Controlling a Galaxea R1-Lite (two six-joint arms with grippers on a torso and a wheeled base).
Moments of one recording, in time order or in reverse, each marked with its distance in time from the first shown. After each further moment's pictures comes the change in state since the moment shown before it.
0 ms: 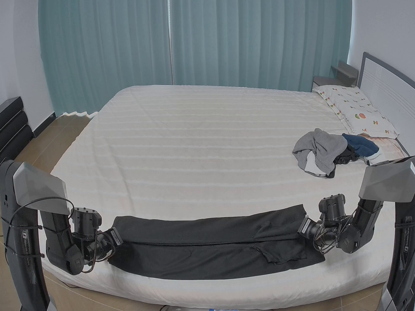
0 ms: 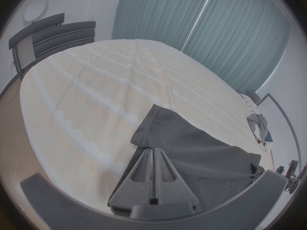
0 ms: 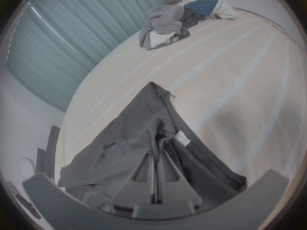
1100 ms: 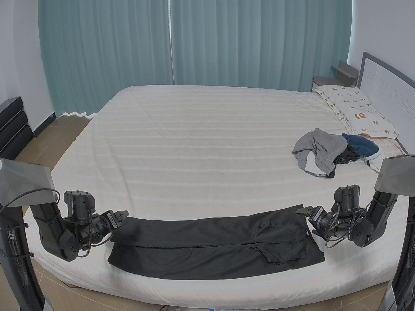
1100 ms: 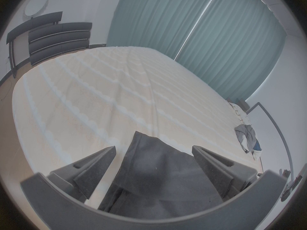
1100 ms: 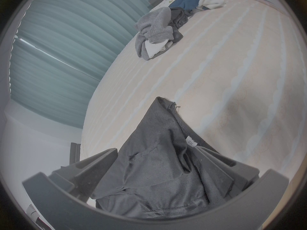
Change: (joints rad) left arm 0.021 -0.122 -0.091 0.112 -0.080 -0.015; right arm -0.069 -0.103 0.041 -0.021 0.145 0.149
